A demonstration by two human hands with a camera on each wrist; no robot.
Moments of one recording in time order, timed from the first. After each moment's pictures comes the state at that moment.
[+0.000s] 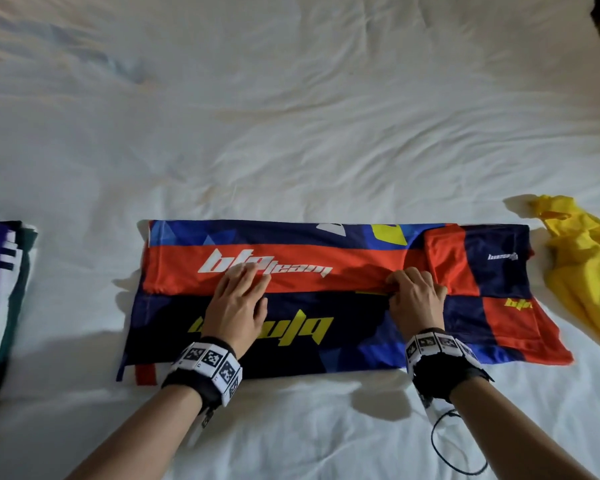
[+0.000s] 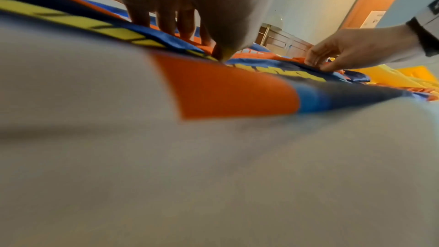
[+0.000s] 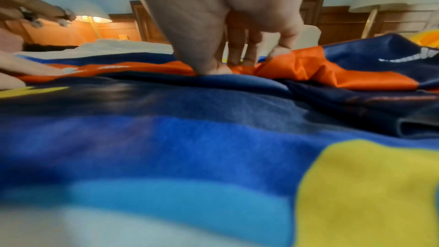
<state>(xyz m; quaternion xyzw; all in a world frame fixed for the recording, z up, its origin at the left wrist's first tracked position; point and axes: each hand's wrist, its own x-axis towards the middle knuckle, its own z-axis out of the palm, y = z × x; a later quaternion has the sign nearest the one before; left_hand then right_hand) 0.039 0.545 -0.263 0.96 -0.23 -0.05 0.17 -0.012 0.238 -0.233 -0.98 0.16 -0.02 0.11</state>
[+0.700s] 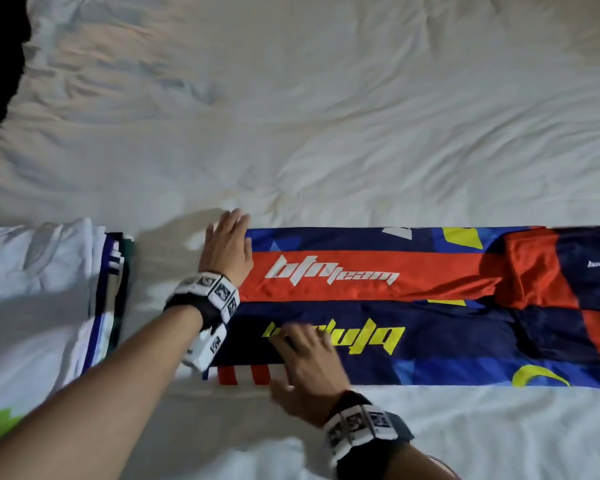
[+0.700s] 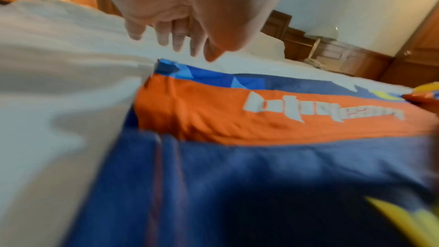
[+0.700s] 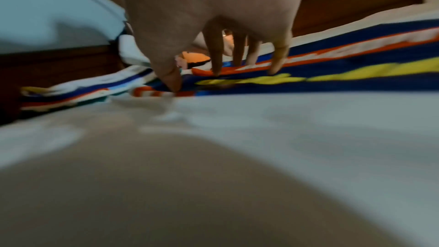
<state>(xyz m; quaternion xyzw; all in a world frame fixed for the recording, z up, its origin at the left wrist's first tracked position) 0.159 0.641 -0.224 0.99 -0.10 -0.07 0.12 -0.035 0.491 -0.227 -0.95 -0.16 0.09 0.23</state>
